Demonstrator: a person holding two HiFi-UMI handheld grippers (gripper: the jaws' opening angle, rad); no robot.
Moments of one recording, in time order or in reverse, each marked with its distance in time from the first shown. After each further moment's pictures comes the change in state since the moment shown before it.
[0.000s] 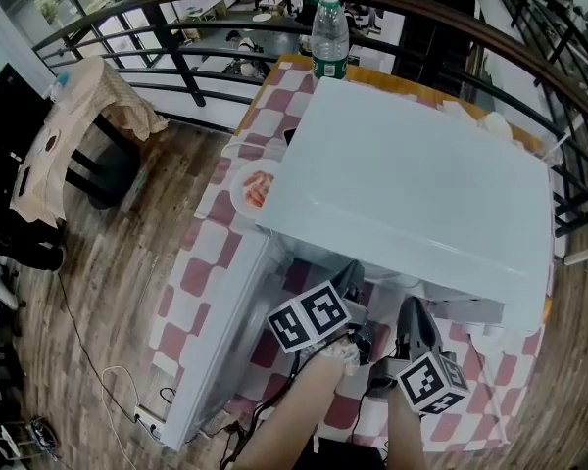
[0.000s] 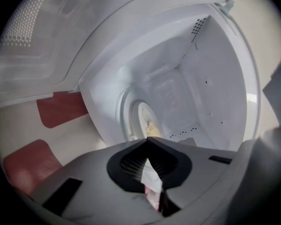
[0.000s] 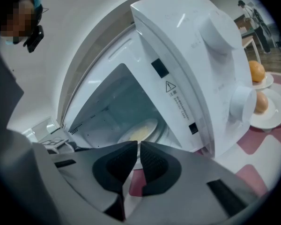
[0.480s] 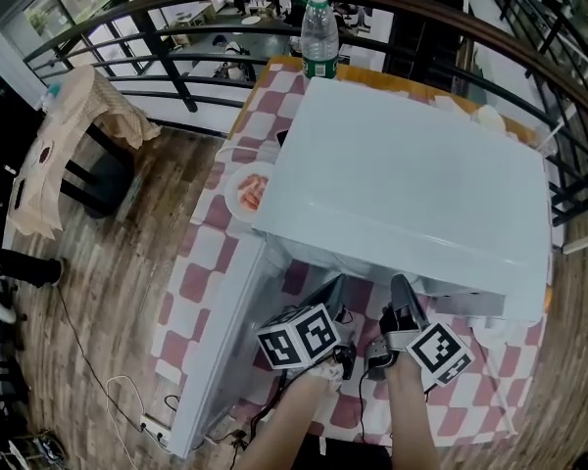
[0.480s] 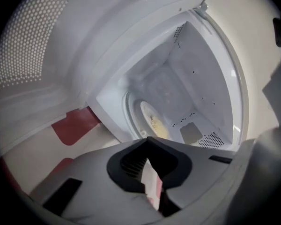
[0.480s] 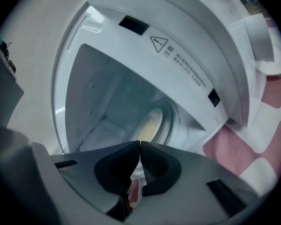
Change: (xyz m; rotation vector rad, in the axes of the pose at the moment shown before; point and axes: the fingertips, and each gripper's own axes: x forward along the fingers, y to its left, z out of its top) left arm -0.028 0.016 -0.006 0.227 0.043 0.013; right arm 0.038 0.018 -0.009 0.364 0.058 0.103
